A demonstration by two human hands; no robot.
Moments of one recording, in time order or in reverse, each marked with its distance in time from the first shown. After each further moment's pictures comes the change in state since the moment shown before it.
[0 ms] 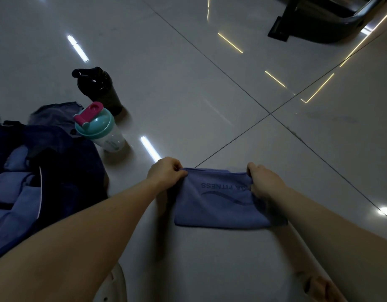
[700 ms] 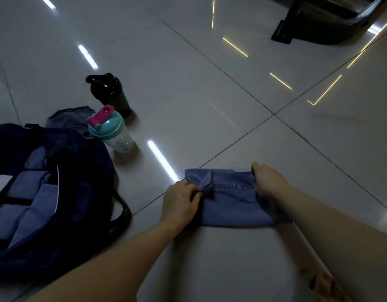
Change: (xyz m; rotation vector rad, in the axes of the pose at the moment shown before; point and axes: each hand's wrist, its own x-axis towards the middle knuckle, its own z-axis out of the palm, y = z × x) left_hand -0.094 0.009 0.049 0.046 0.348 0.286; right_hand -0.006 -0.005 -0.001 0.002 0.020 0.014
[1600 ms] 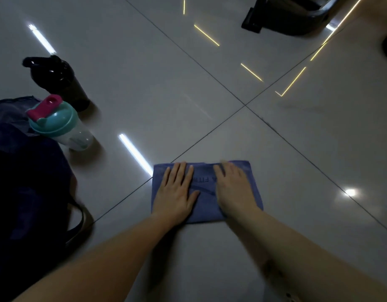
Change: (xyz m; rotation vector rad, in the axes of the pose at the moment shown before) left_hand 0.020 0.019 0.069 0.256 -0.191 0.244; right_hand -0.043 -0.028 0.046 -0.110 0.352 -0.120
